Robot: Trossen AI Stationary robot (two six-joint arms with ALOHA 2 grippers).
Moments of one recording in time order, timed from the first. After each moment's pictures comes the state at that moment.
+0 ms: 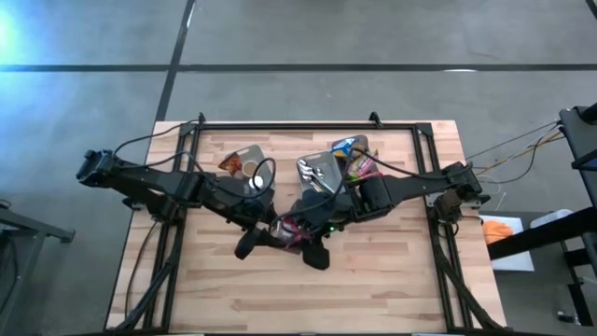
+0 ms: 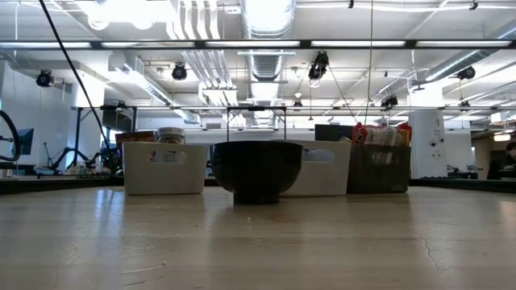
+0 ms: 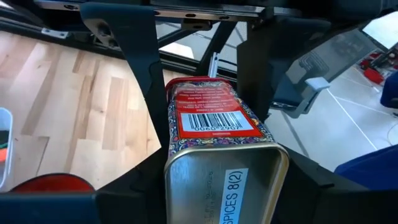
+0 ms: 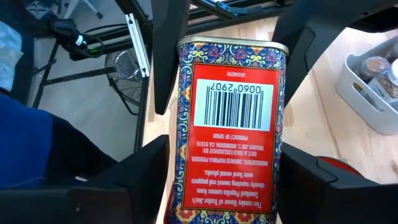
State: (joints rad) left arm -0.22 1.30 1.15 -0.25 0.17 -0.40; right arm 0.27 1.85 1.97 -0.83 -0.04 0.43
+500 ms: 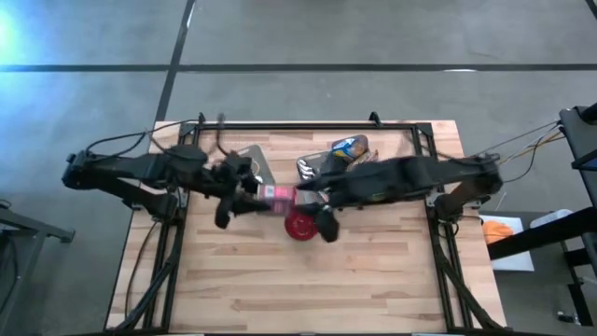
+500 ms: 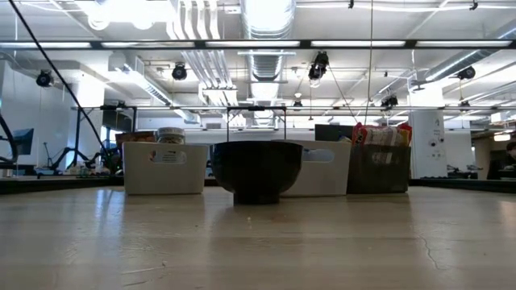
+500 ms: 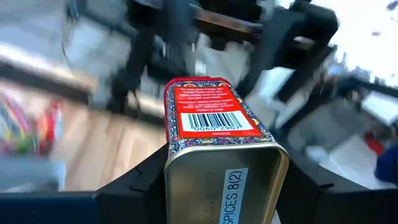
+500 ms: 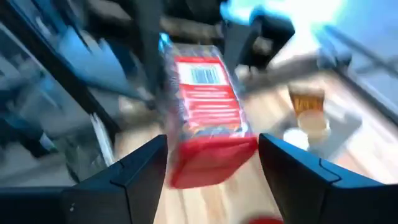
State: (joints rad) left arm -0.12 1.10 1.15 -0.23 0.12 -0.47; right arm 0.27 1.68 1.97 -0.72 0.29 0.45
